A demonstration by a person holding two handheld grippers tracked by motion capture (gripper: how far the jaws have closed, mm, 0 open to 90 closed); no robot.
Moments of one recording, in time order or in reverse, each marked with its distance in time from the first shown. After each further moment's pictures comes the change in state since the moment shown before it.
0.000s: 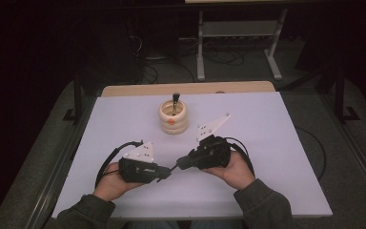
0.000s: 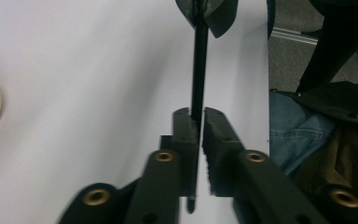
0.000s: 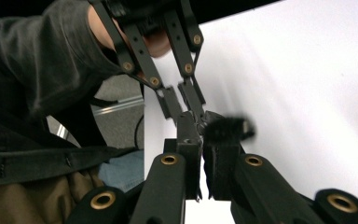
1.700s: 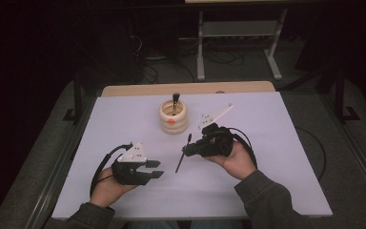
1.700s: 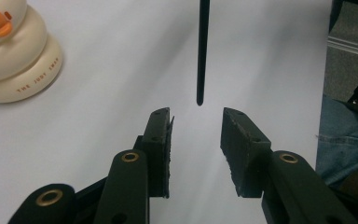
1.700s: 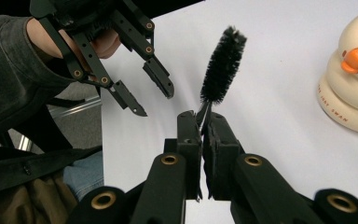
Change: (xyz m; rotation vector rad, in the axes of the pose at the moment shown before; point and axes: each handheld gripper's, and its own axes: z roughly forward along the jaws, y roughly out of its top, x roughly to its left) left arm 0.003 -0.026 -0.006 0.012 0.191 -0.076; right arm -0.022 0.008 -0.012 0.058 -0.142 0.061
